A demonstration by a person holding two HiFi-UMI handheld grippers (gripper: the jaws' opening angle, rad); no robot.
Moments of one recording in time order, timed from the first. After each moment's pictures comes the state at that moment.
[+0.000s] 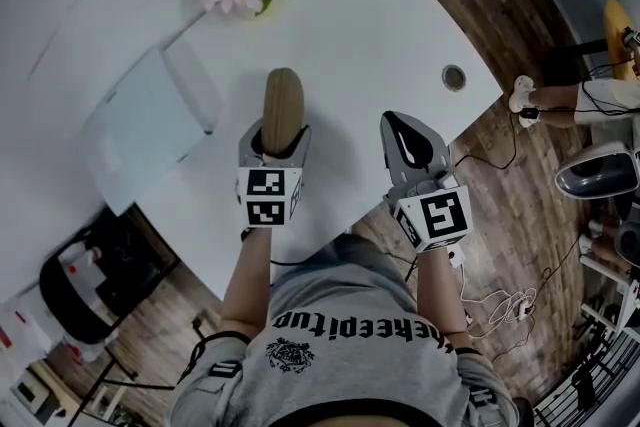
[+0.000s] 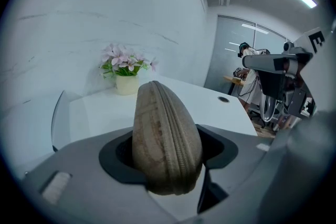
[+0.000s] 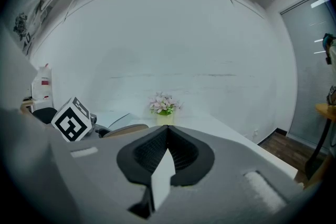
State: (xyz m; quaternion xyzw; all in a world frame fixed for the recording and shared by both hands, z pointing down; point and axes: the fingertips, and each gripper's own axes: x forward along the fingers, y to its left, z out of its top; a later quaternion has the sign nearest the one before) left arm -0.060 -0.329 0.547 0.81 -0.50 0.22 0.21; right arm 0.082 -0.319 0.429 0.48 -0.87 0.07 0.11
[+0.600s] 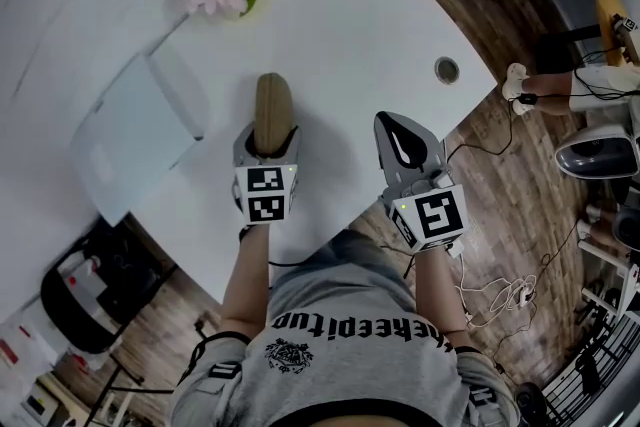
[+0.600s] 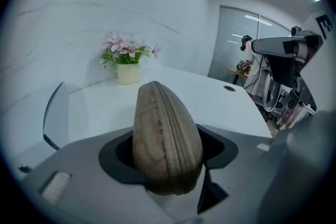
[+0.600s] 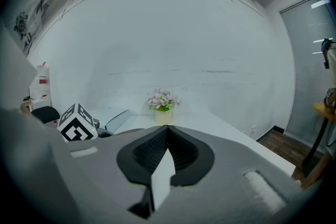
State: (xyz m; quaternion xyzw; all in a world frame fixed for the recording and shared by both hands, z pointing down) left arm -0.066 -0.330 0.580 0.79 -0.51 0.26 0.21; right arm 0.084 -0.316 0.438 0.49 -0.86 0.08 0.13
